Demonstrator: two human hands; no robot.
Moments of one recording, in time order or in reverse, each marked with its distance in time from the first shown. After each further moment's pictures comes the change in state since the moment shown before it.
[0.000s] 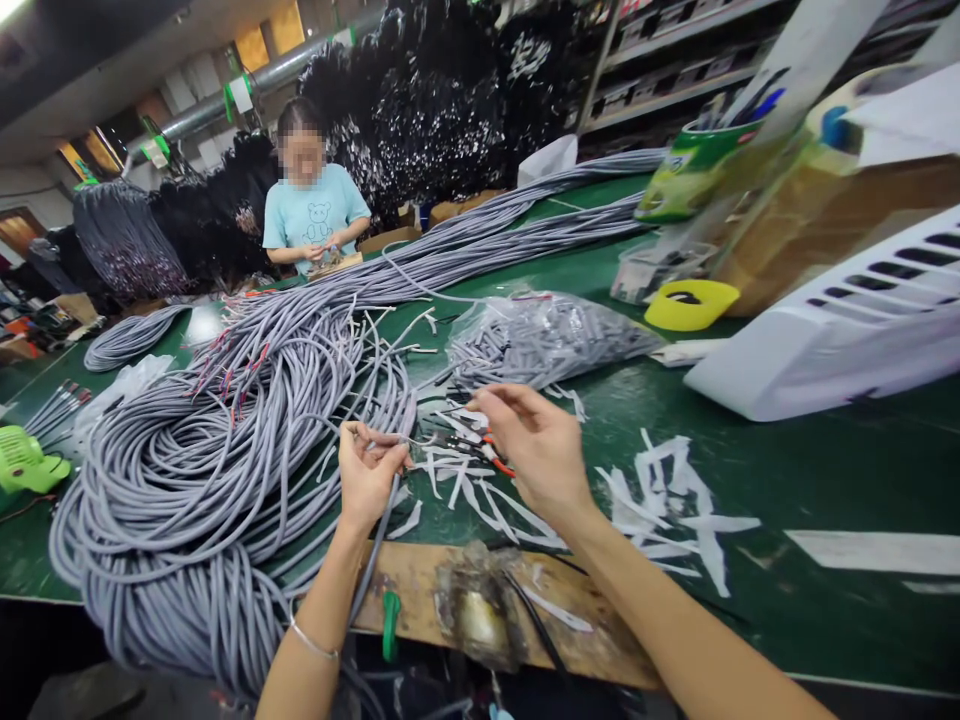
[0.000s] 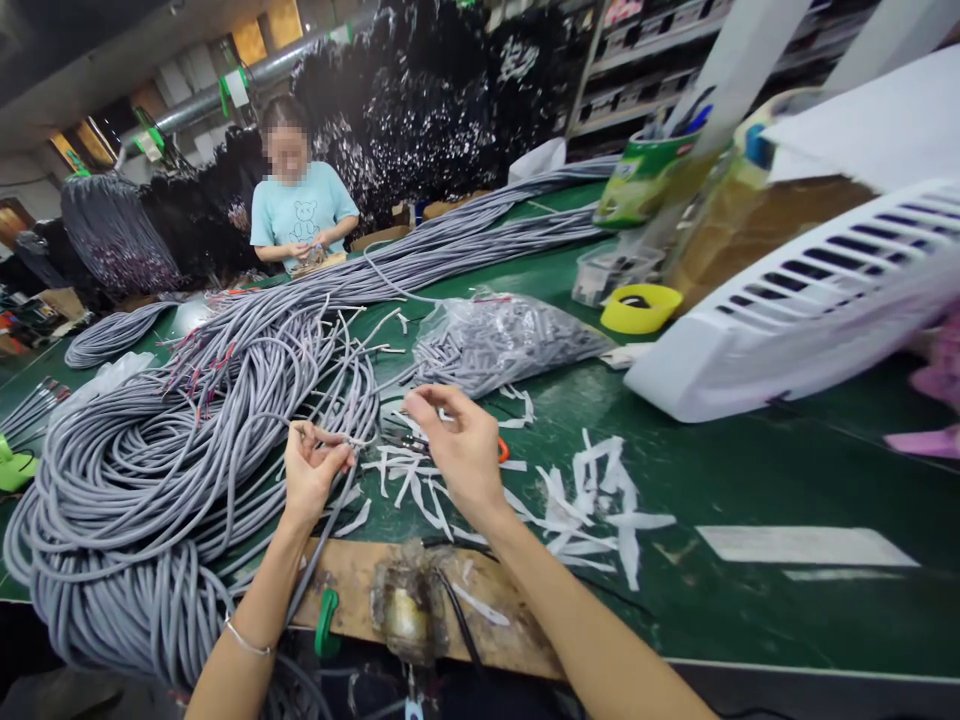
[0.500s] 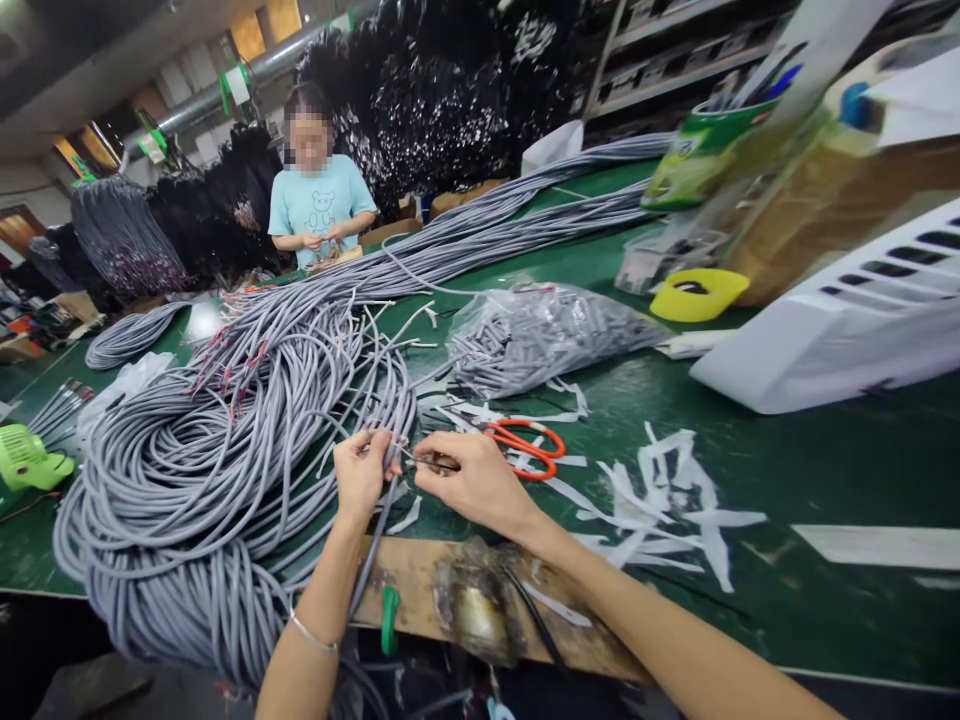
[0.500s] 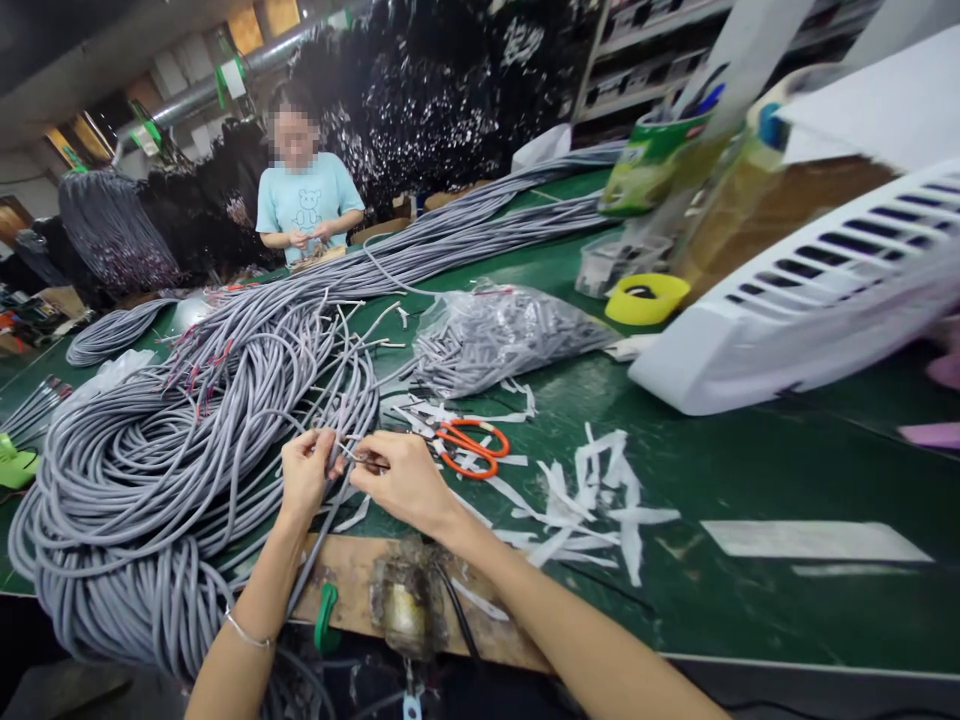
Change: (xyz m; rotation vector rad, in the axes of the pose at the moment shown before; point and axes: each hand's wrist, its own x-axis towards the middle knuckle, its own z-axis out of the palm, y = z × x) left_hand 0.006 -0.006 -0.006 0.109 0.064 -0.168; right_hand -0.016 -0.003 0.015 -0.415 -0.510 -0.189
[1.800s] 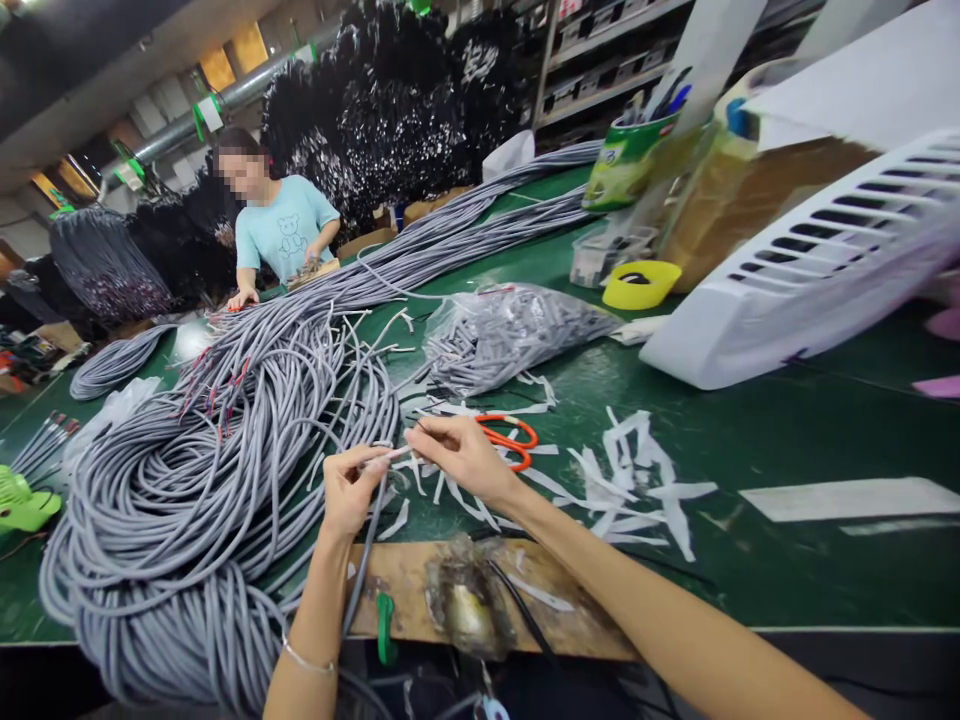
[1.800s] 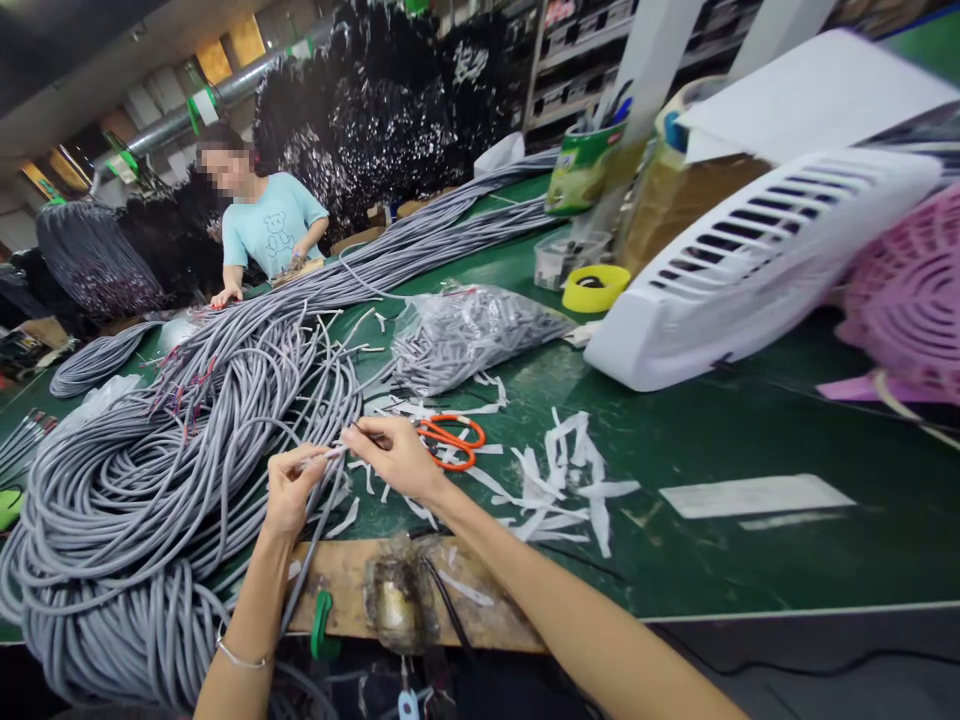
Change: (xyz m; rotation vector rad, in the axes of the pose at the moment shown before) left_hand -0.010 0.015 -0.008 0.279 -0.228 0.228; right_hand 0.011 0.006 -0.013 0.419 -0.016 0.115
